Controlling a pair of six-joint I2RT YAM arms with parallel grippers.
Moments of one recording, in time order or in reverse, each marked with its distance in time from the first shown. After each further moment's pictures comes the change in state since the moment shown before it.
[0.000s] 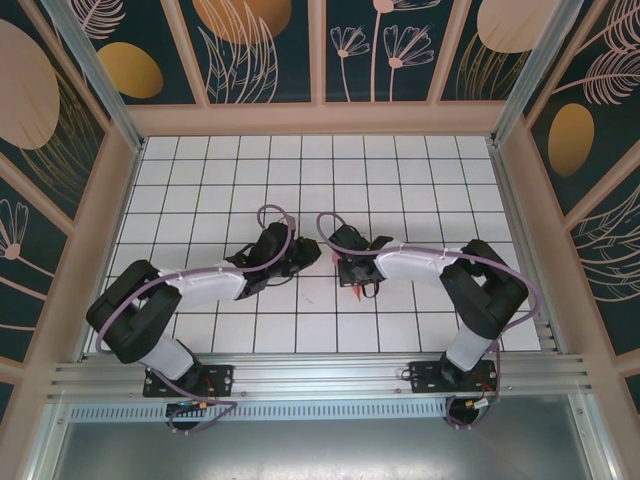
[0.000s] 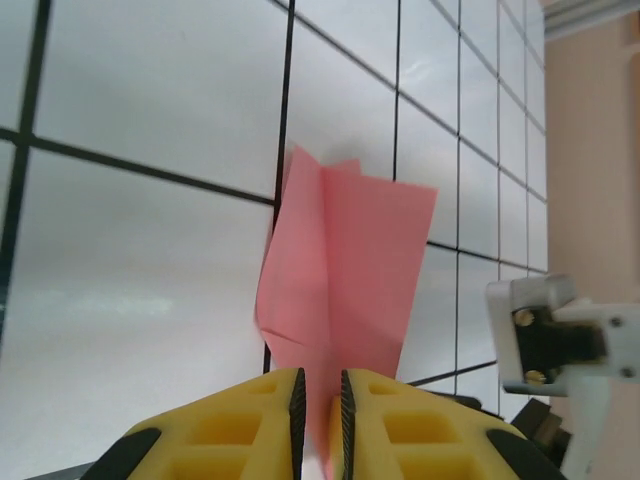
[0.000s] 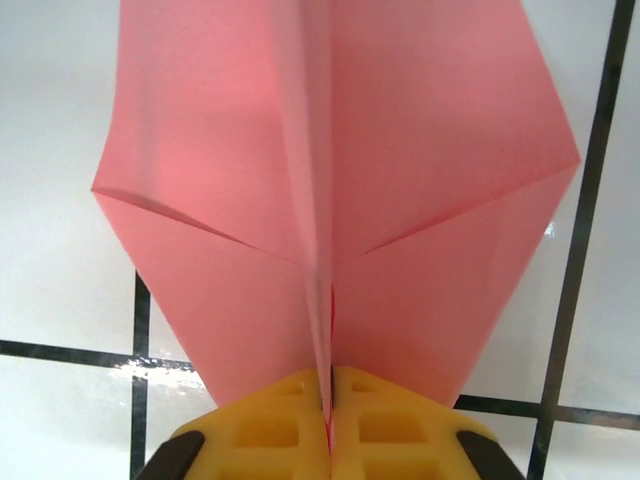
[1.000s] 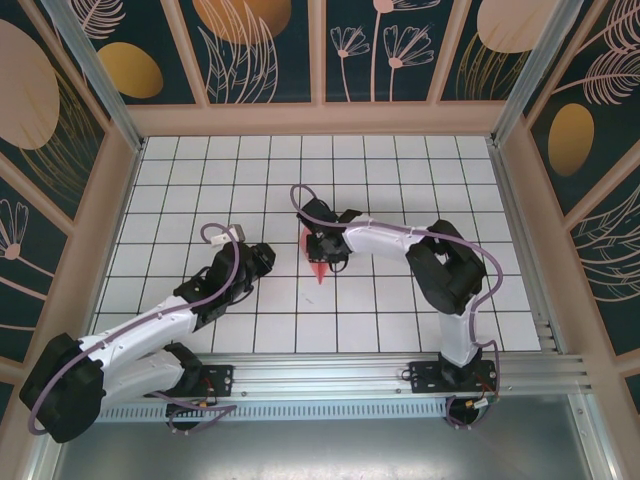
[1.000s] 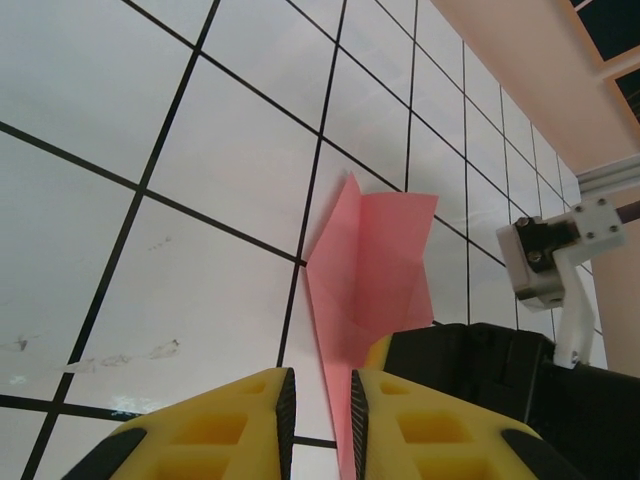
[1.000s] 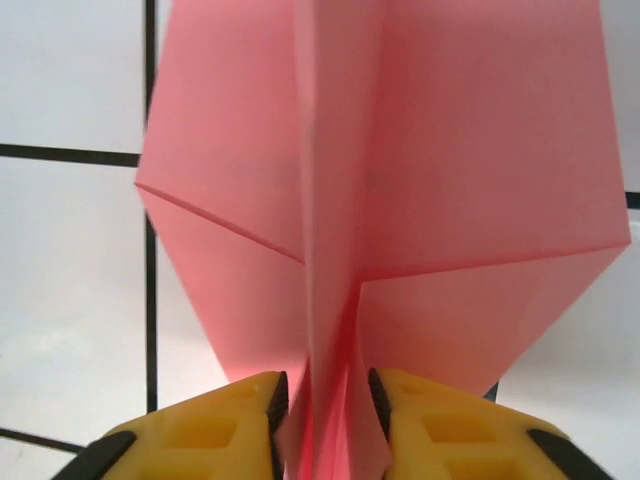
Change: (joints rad) left arm 0.051 -0.494 -0.222 -0.242 -0.297 0.046; right arm 0.013 0.256 0.404 -0.084 -0.118 0.064
